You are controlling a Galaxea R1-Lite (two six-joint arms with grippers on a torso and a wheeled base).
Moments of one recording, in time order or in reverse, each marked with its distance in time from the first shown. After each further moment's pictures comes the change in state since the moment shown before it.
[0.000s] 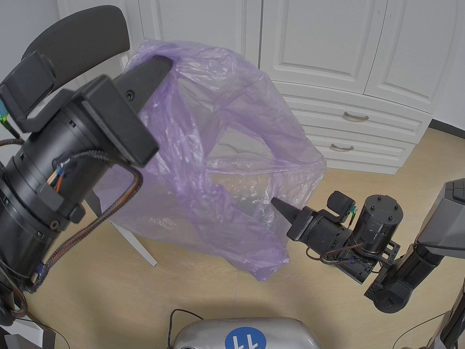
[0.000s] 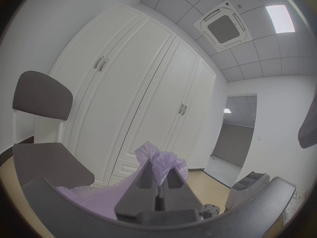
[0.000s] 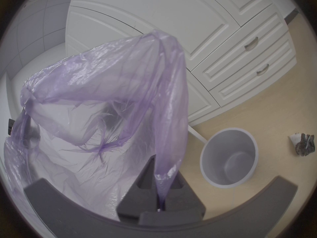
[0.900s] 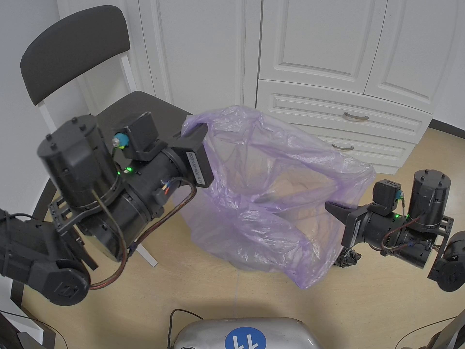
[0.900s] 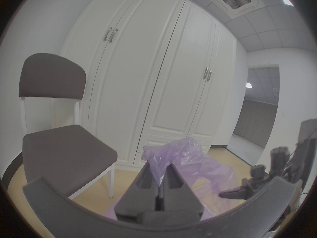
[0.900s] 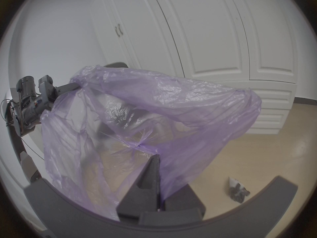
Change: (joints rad) left arm 0.206 0.308 -0.031 -0.007 -0.016 -0.036; right arm -0.129 -0.420 0.042 0.623 -0.004 -0.518
